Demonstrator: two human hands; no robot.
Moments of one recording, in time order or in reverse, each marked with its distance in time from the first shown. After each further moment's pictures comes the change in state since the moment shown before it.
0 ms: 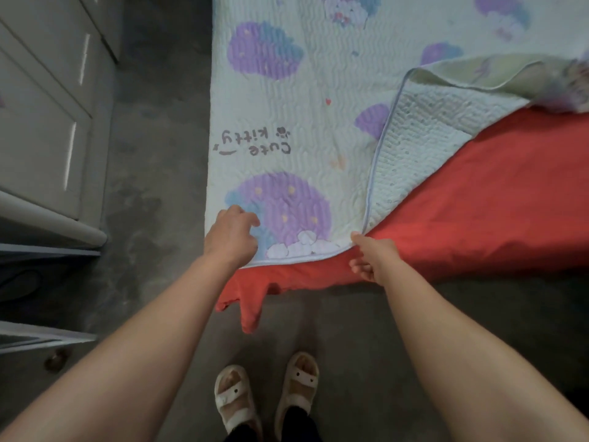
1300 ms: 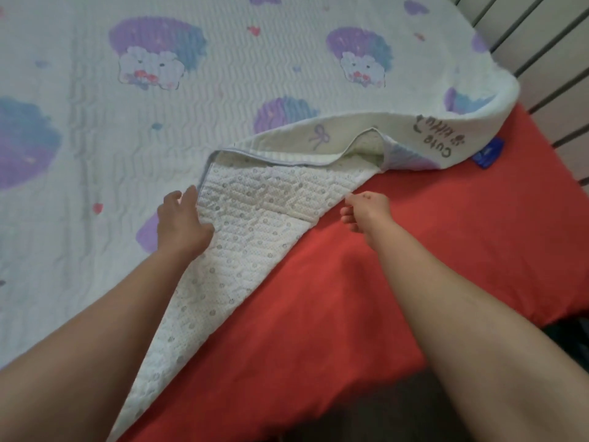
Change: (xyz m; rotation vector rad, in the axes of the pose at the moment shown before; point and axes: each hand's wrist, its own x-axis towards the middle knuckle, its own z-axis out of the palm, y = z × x) left_hand 0.294 0.375 0.071 -0.140 0.083 -0.106; right_hand 0.274 -0.244 -0.355 0.191 0.166 -0.326
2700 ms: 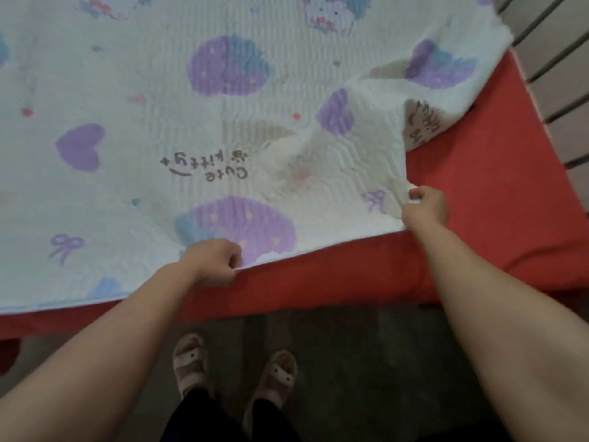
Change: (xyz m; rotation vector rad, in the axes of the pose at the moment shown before) left_hand -0.196 0.156 0.174 0.353 -0.577 0.220; right_hand 0.099 0.113 -0.305 -0.551 0.185 -0.295
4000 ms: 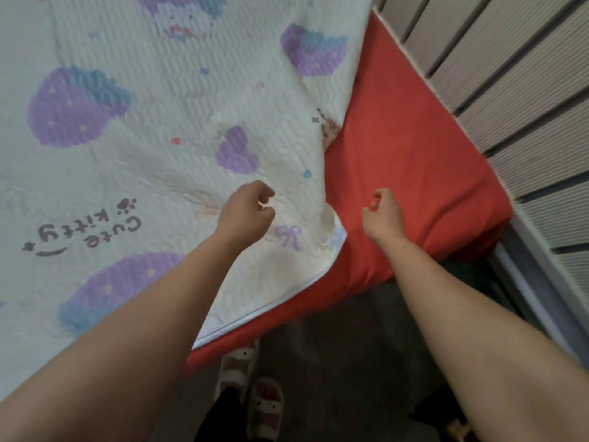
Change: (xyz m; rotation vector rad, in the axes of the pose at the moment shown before) left_hand 0.123 0.222 -0.044 -0.427 0.433 0.221; right_hand 0.036 0.109 -0.039 0.109 0.055 0.121
